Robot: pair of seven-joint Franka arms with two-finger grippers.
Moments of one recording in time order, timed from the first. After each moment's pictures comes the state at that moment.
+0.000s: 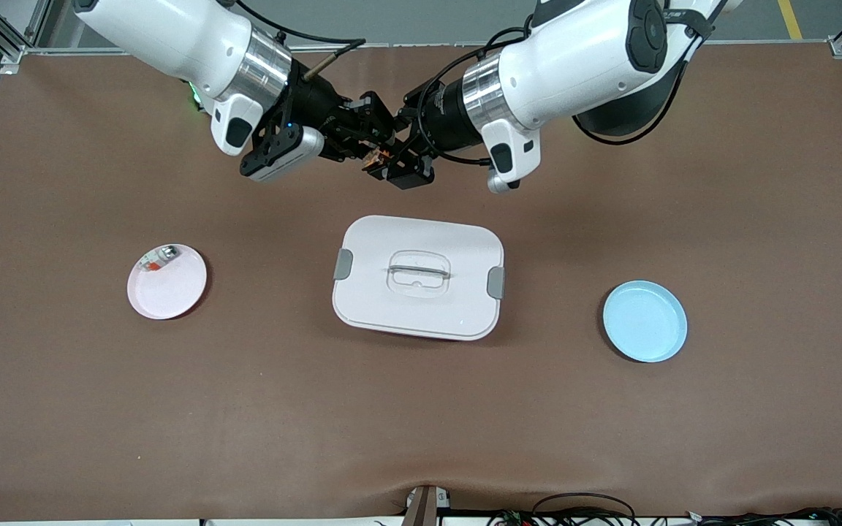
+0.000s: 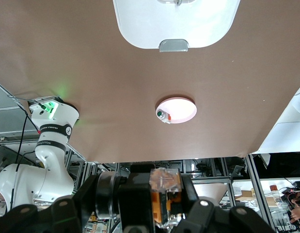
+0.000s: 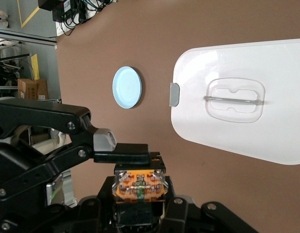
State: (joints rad) left arm -0.22 0.34 -0.56 -1.37 -0.58 2.08 -1.94; right arm 0.63 0.08 -0.04 -1.61 0.65 2.06 0.44
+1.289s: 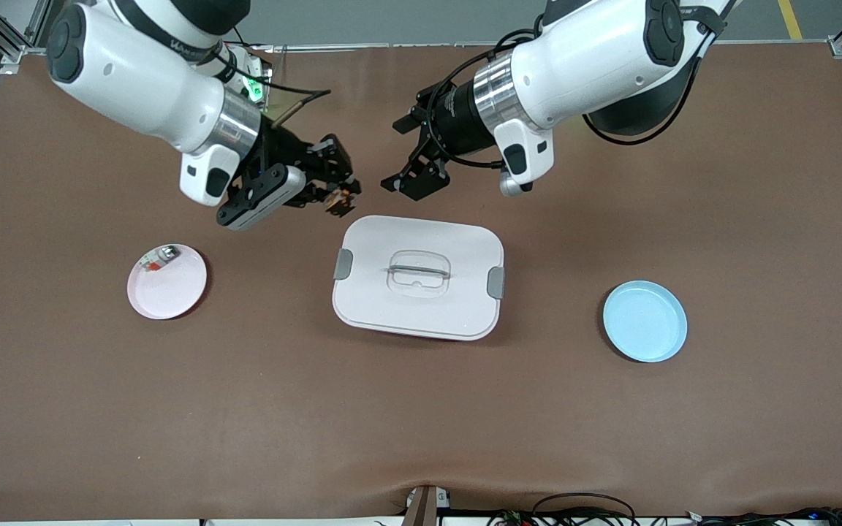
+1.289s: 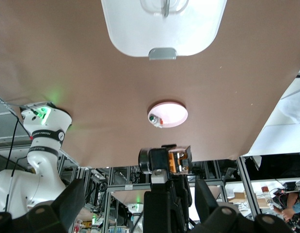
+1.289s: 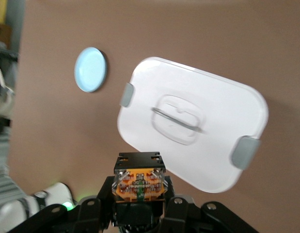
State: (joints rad) left arm -0.20 0.33 -0.55 -1.37 -0.55 2.08 -1.94; right arm 0.53 0.13 -0.07 -1.62 0.53 1.93 0.01
